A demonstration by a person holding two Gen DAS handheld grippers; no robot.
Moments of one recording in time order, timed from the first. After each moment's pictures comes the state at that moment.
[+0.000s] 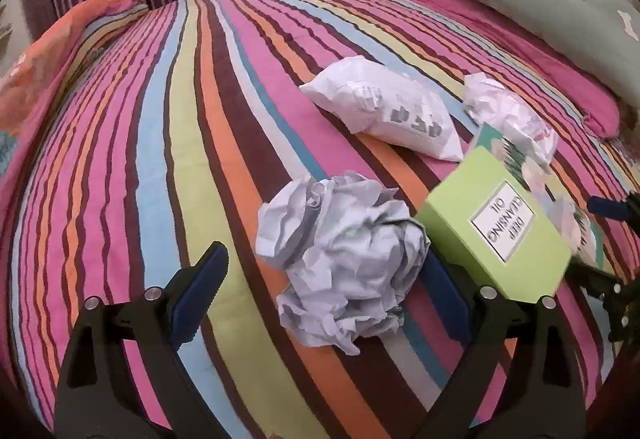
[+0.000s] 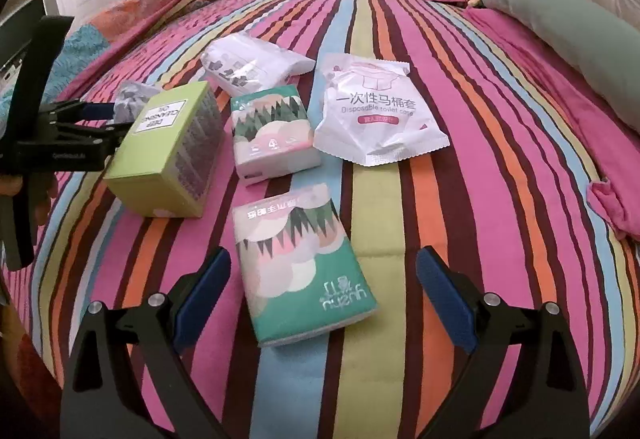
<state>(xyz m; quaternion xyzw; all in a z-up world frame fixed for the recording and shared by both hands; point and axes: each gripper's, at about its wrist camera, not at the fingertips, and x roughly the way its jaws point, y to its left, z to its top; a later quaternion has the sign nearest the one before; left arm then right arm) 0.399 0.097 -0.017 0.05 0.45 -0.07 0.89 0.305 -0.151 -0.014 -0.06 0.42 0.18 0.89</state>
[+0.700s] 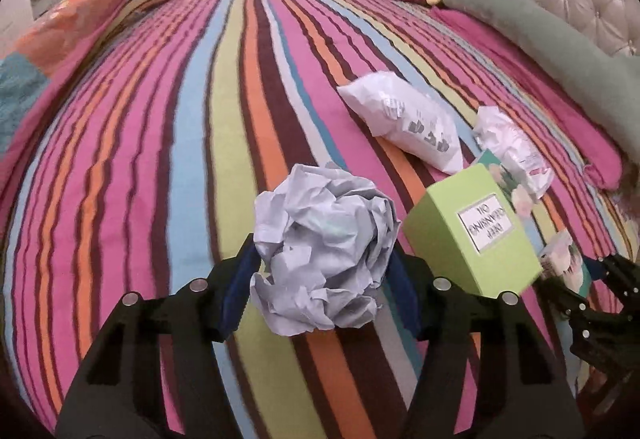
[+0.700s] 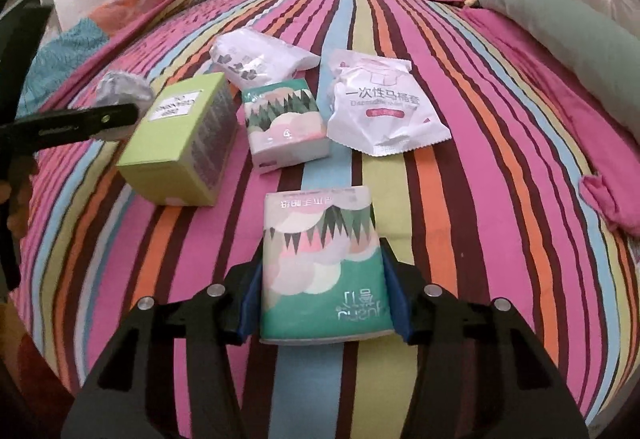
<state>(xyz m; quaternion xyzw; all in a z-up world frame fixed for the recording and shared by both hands) 0.359 0.115 0.002 -0.03 0.45 -0.02 0.89 0.291 -0.148 -0.009 -0.06 0.43 0.17 0.88</state>
